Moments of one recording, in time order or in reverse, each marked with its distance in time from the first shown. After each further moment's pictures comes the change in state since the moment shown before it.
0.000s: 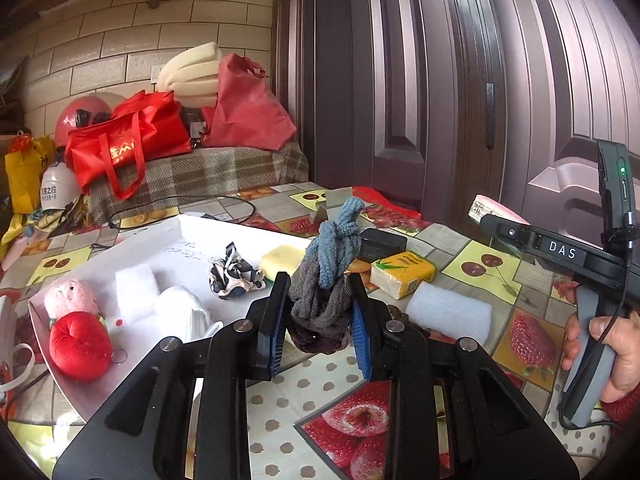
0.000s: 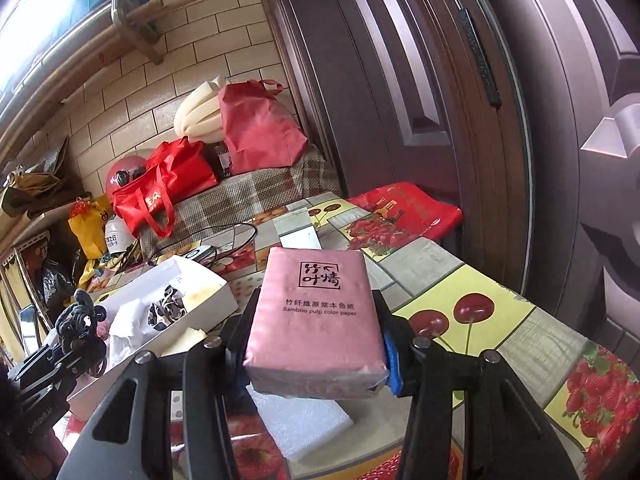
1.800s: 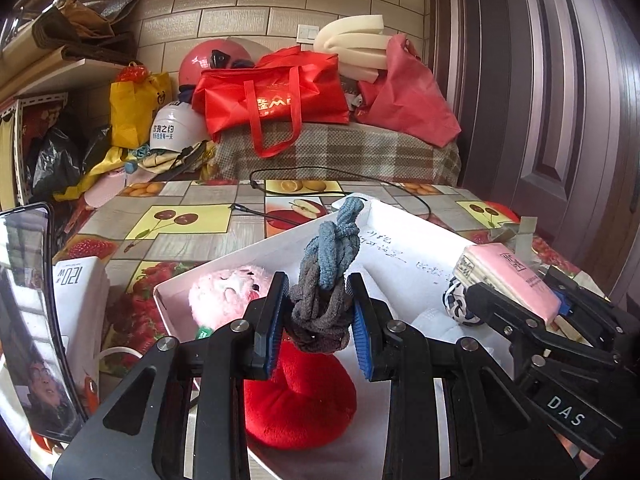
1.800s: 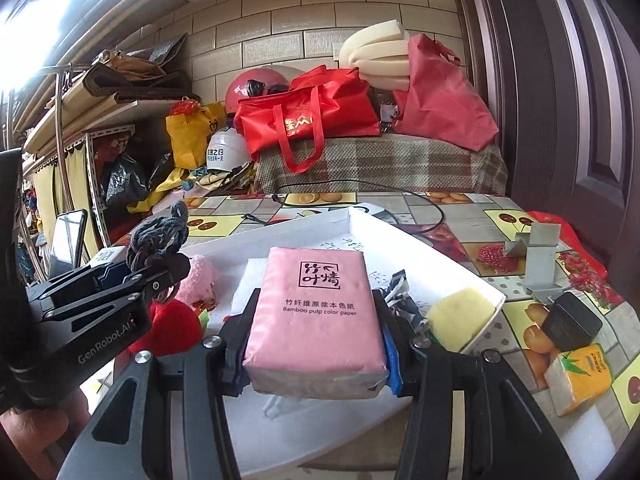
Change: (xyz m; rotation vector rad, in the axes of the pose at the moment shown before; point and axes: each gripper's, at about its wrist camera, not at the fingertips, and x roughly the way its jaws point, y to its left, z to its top) left arm 0.023 0.179 -0.005 -0.248 0.078 0.351; right arm 0.100 0.230 -0.039 -0.360 0.130 0.282
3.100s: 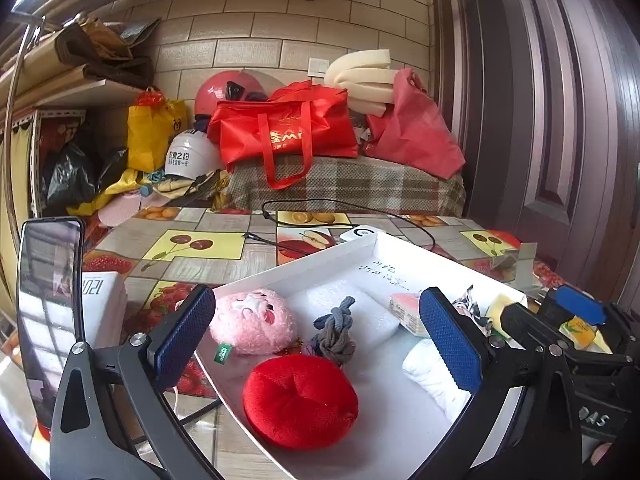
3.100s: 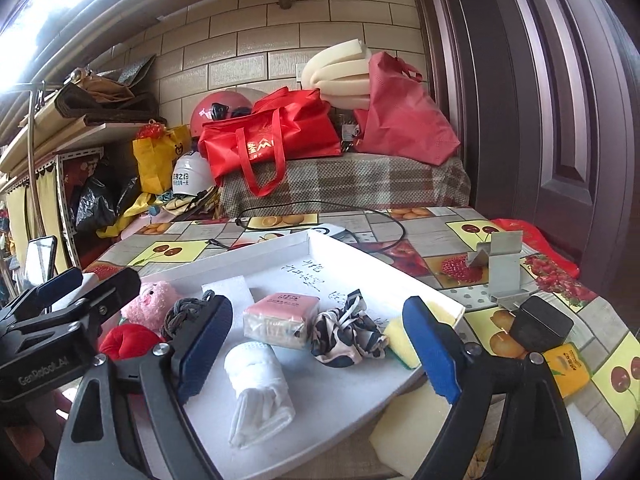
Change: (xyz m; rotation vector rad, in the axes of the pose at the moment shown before) left arm -0.027 -0.005 -0.003 0.007 -0.143 0.037; right arm -0.019 -0.016 -0.002 0.040 -0.088 -0.109
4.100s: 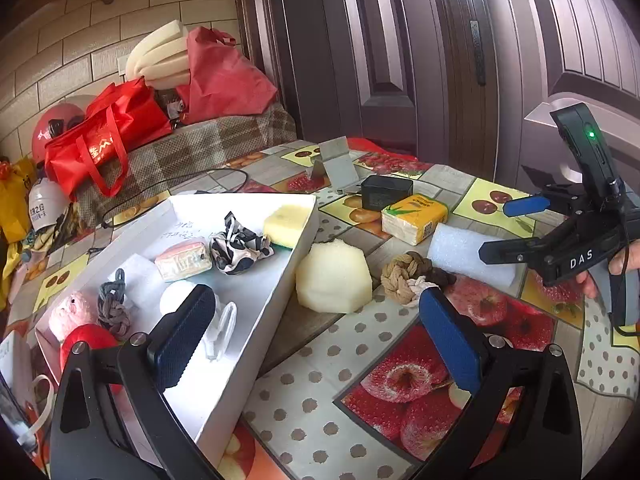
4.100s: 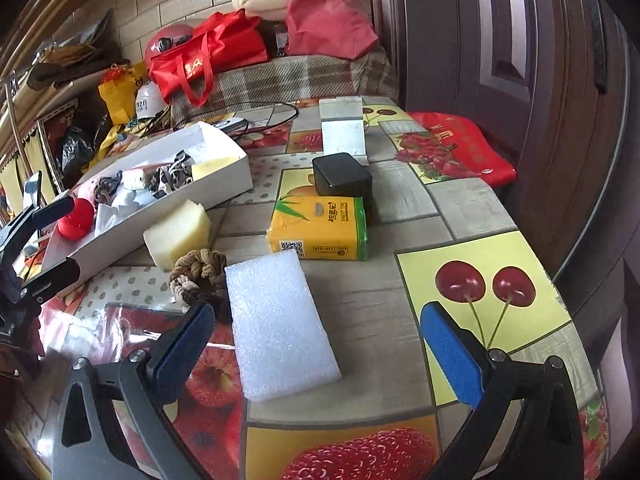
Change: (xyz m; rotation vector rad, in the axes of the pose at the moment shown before) left arm -0.044 -0.155 -0.039 0.404 0.197 -0.404; right arm -0.073 -0.187 -0.052 0.027 0.387 -0.016
